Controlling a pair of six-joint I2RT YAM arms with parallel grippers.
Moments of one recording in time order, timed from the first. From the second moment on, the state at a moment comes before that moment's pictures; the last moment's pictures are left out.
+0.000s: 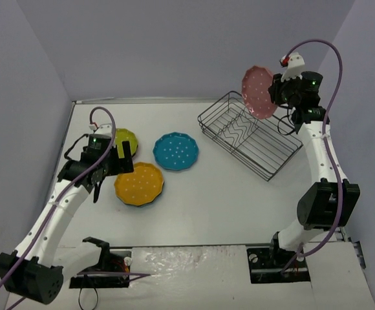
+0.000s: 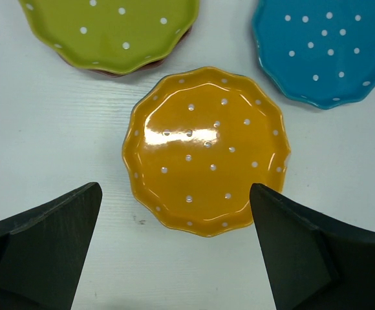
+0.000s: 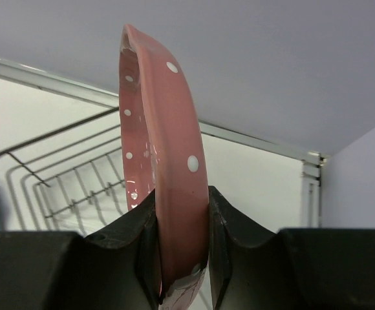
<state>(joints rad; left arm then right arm) -0.29 1.05 1.06 -0.80 -0.15 -0.34 -0.06 1.58 1.52 -0.18 -0.28 -0.16</state>
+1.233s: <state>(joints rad) -0.29 1.09 0.93 -0.74 -0.24 -0.37 -0.10 1.92 1.66 -0.18 -0.44 -0.57</state>
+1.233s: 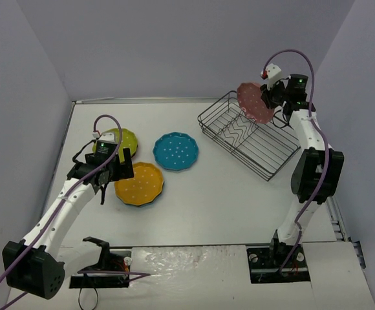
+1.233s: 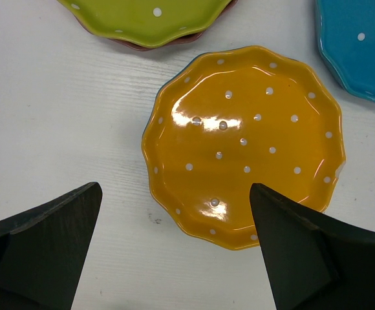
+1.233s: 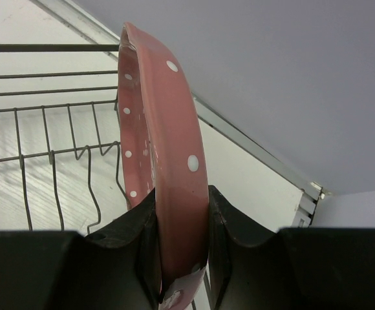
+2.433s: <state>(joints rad) -0.29 1.10 0.90 -0.81 -0.25 -0.54 -0.07 1.72 1.58 -0.09 -0.13 -0.30</state>
